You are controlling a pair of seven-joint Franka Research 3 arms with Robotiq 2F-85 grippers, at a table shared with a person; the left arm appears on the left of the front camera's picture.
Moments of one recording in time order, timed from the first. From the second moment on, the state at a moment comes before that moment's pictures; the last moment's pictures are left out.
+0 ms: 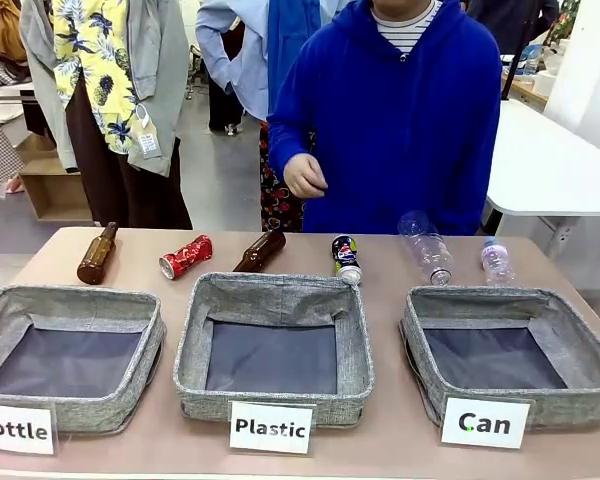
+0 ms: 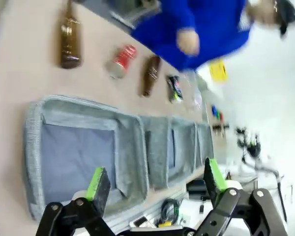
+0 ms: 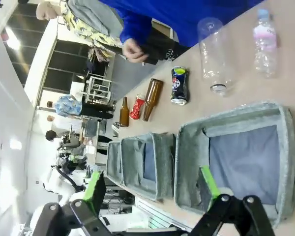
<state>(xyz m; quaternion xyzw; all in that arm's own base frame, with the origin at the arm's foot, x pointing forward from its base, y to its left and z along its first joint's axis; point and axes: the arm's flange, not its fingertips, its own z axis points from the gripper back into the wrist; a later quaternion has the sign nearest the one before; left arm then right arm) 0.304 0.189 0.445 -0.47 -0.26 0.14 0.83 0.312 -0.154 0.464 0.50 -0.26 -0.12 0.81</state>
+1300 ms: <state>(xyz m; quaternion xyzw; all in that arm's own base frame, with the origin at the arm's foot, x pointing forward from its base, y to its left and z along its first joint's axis) 0.424 -0.040 0.511 -0.20 -0.19 -0.15 0.95 0.302 -0.137 0.489 0.48 -0.25 -0.10 0.83</state>
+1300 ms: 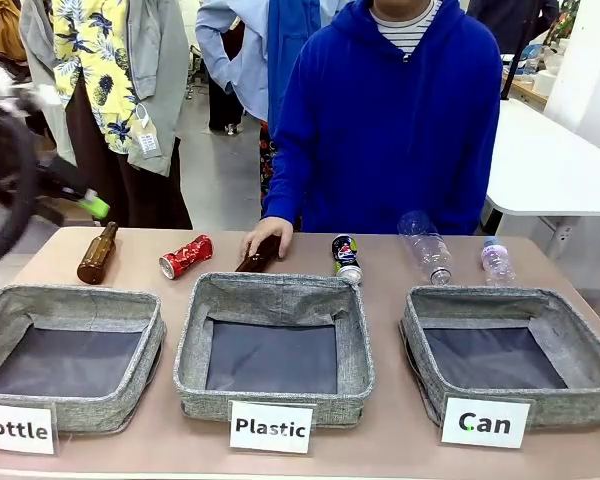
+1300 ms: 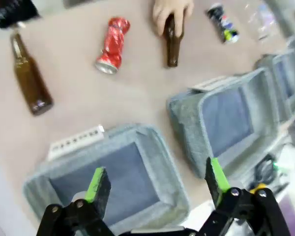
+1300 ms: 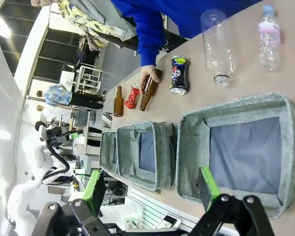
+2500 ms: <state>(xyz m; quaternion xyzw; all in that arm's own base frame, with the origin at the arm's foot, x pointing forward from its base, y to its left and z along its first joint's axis) 0.508 0.117 0.540 -0.28 -0.12 -0.33 0.89 0.302 -0.137 0.488 0.48 -0.25 -0.10 0.84</state>
